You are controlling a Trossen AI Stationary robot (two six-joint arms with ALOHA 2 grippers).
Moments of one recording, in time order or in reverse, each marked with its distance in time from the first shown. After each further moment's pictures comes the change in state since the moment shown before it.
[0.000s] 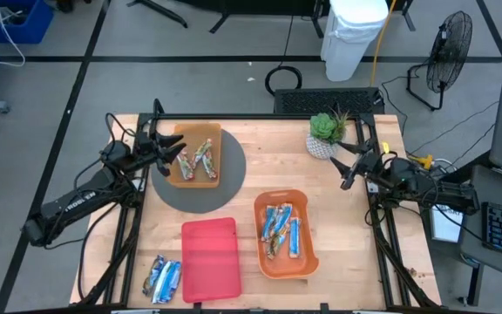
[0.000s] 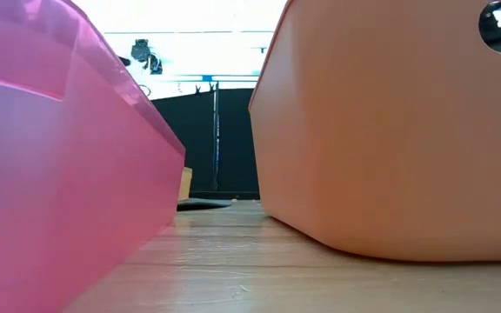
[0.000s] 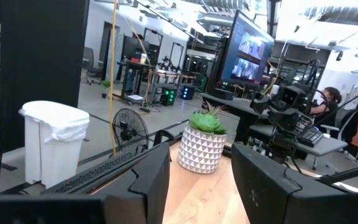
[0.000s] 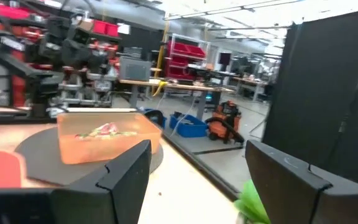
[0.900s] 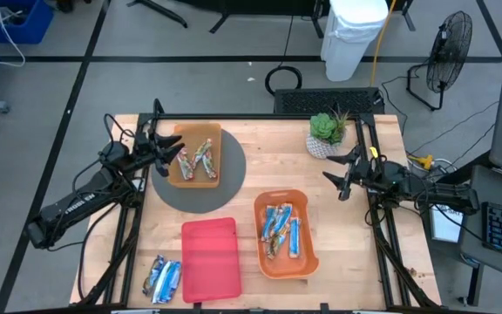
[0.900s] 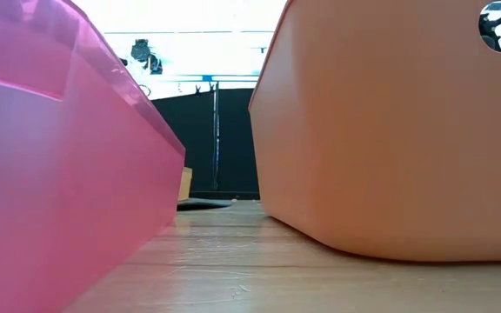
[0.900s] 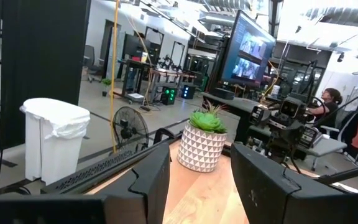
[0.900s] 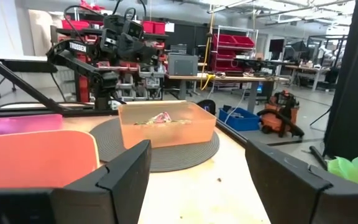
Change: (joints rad) left arm 0.013 -0.046 0.000 -0.051 0.007 -0.013; right arm 0.000 0.000 -0.102 0.047 -0.200 0.129
